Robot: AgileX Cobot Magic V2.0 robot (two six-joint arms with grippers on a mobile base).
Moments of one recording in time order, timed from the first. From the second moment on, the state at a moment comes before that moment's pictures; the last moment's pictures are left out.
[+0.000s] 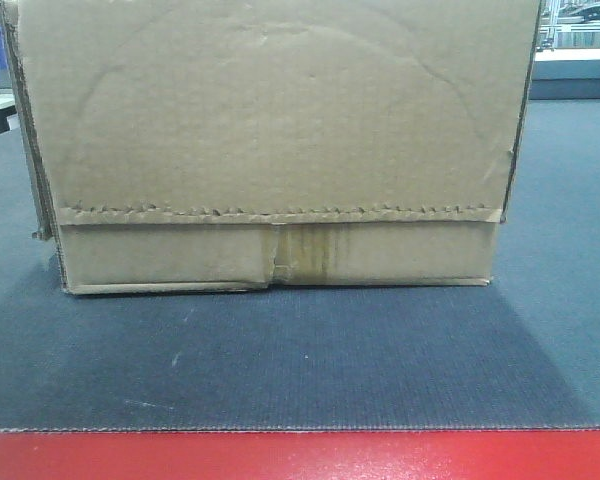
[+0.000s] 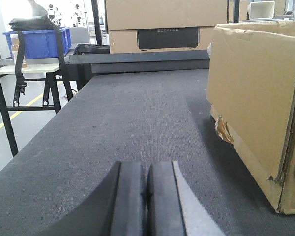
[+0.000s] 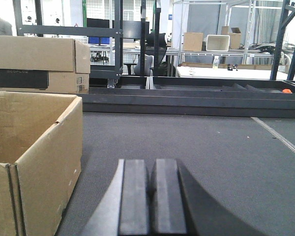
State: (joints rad) left arm 0.07 0.01 0.00 0.03 0.07 0.05; right arm 0.04 0.19 -0.39 -0.01 0.21 0.01
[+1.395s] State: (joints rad) left arm 0.07 0.01 0.00 0.03 0.07 0.05; right arm -0.03 0.01 0.00 0.08 0.10 0.01
